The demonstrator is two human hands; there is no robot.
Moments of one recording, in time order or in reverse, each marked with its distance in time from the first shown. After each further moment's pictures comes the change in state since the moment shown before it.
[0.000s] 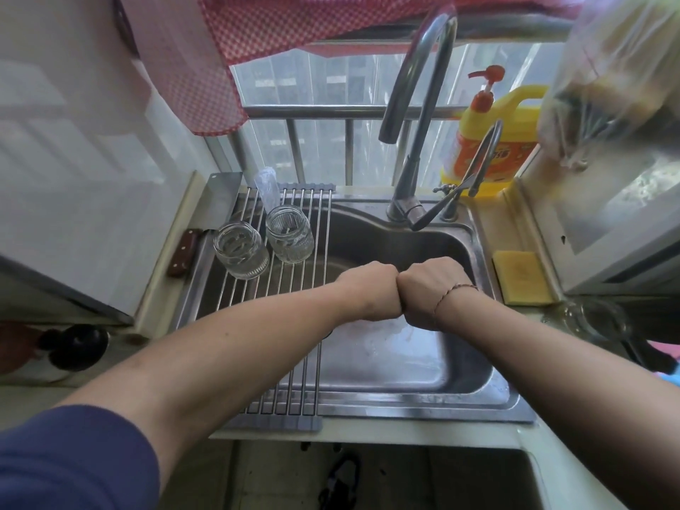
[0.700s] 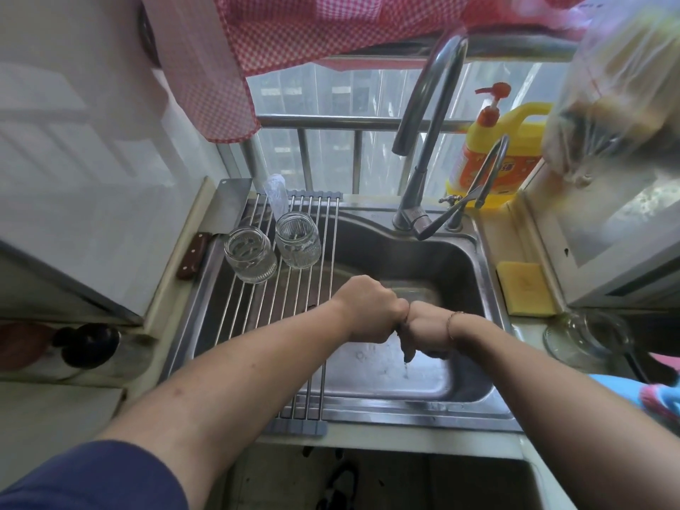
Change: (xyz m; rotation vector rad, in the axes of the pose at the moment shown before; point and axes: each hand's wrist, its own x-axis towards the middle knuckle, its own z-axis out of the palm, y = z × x) left_hand -0.018 -0.027 0.017 0.595 0.270 0.509; right_hand 0.001 -0.005 0.038 1.088 -0.497 0.240
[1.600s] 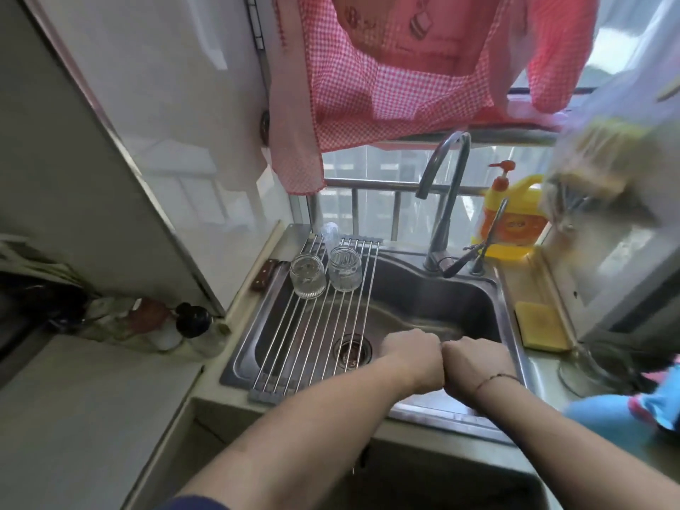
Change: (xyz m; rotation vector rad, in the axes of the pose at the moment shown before) left_hand -0.037 0.107 -0.067 -0.412 -0.177 -0.615; right_hand -0.111 0.001 0.048 -0.891 0.621 -0.145
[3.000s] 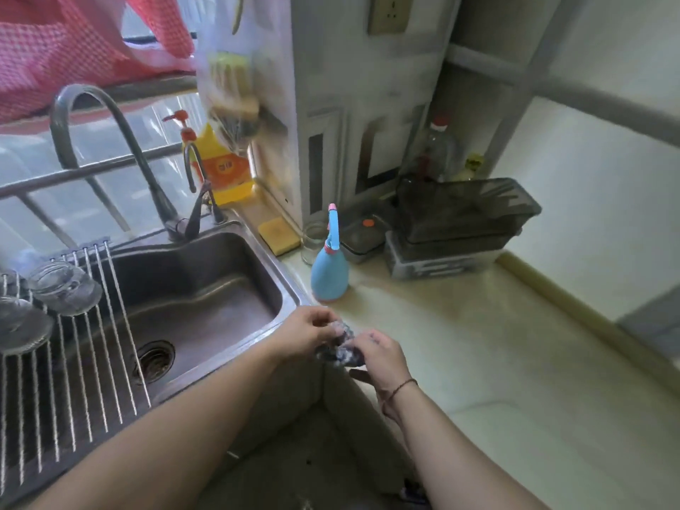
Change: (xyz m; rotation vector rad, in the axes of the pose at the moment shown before) left_hand -0.040 0.123 0.078 -0.845 -0.465 0.536; right_hand -0.221 0.025 0.100 1.936 0.508 1.085
